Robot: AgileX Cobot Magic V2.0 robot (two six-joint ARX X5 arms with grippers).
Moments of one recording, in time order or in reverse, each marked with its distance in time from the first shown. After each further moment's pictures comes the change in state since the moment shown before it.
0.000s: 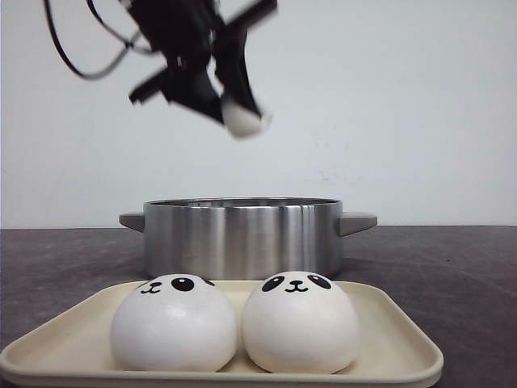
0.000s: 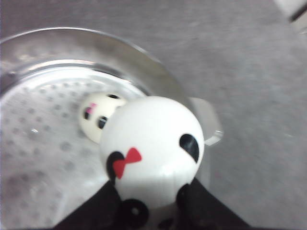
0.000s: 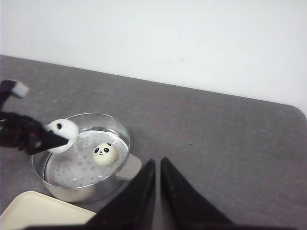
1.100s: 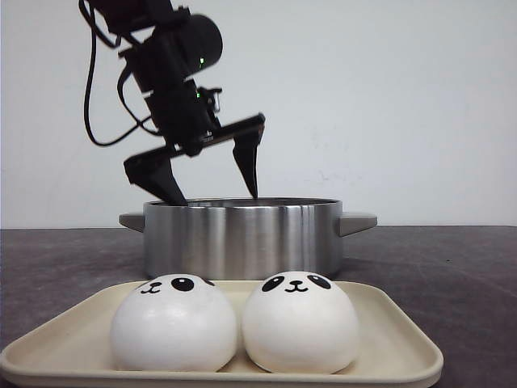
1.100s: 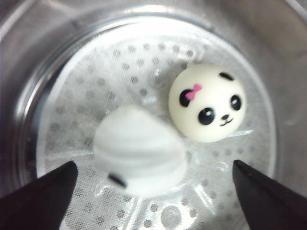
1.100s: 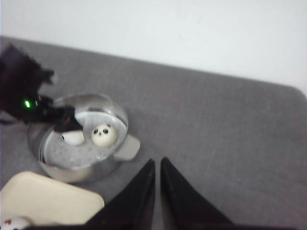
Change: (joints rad) left arm 0.097 0.264 0.235 -0.260 -0.025 0.030; right arm 0.000 0.000 -0.087 -0.042 -0.012 0.065
